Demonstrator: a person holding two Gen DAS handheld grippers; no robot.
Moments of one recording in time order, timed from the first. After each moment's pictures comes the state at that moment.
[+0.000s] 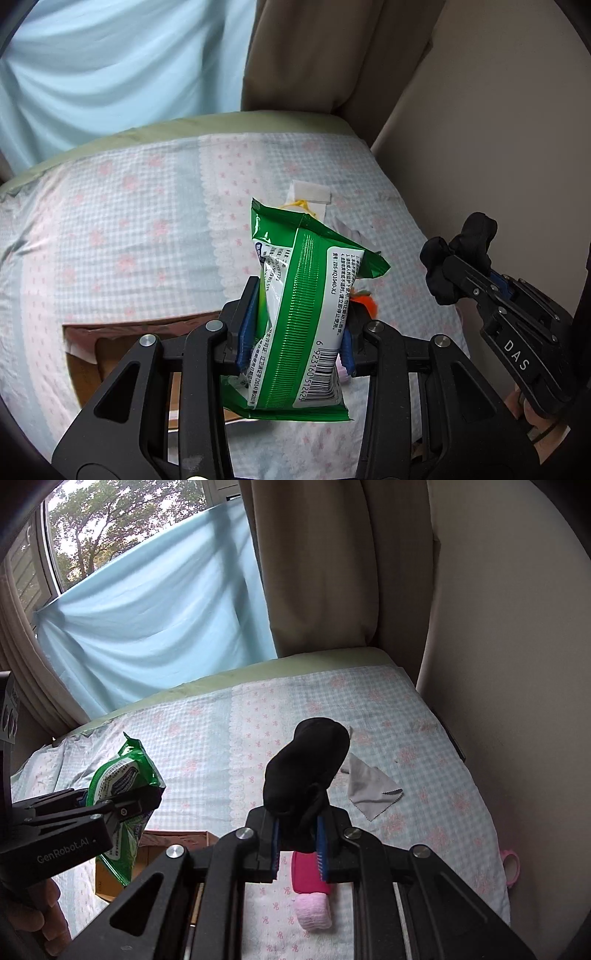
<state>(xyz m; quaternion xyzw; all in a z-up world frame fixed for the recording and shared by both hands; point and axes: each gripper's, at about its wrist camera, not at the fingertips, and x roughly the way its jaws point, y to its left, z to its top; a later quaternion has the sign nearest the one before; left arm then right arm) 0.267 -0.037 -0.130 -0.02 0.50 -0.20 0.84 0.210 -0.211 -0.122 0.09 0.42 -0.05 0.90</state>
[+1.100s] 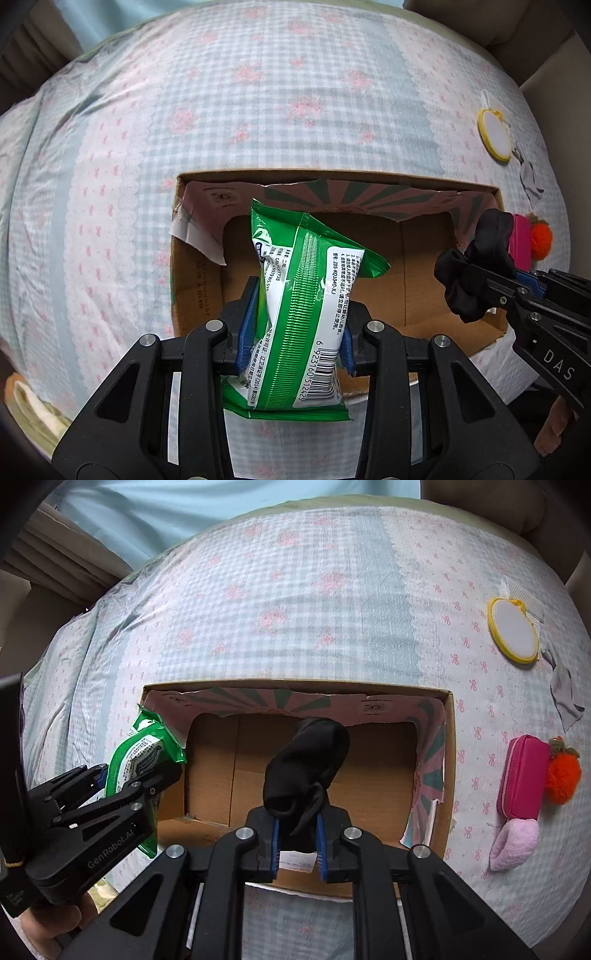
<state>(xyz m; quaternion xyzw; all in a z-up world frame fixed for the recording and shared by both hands) 0.277 0.191 -0.340 0.00 0.65 -0.04 0.76 0.267 0.029 -0.311 0.08 0.65 0.11 0.75</state>
